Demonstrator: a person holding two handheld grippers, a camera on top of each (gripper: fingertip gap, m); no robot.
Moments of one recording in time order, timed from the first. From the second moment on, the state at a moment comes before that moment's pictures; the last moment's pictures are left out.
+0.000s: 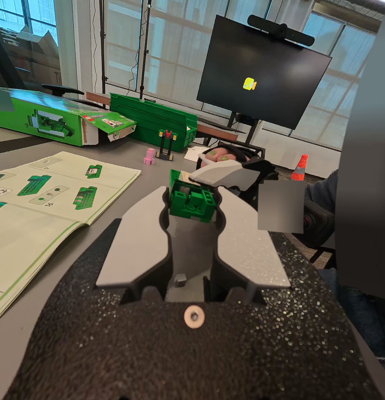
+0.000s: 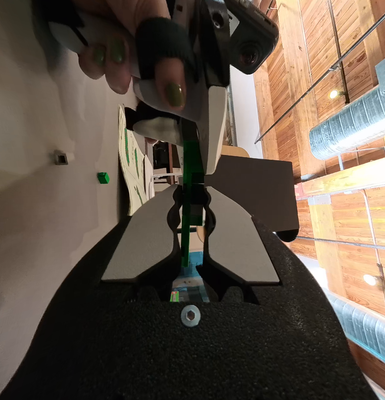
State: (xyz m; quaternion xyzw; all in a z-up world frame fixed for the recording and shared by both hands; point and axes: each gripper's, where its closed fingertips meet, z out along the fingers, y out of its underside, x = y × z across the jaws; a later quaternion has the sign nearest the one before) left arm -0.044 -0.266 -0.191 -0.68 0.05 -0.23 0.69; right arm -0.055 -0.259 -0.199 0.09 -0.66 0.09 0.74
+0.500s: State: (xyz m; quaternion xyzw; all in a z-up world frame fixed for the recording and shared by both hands) left arm -0.039 -0.262 -0.195 -0.69 0.05 -0.23 0.68; right arm -0.055 -0.259 -0.196 0.09 -0.65 0.09 0.75
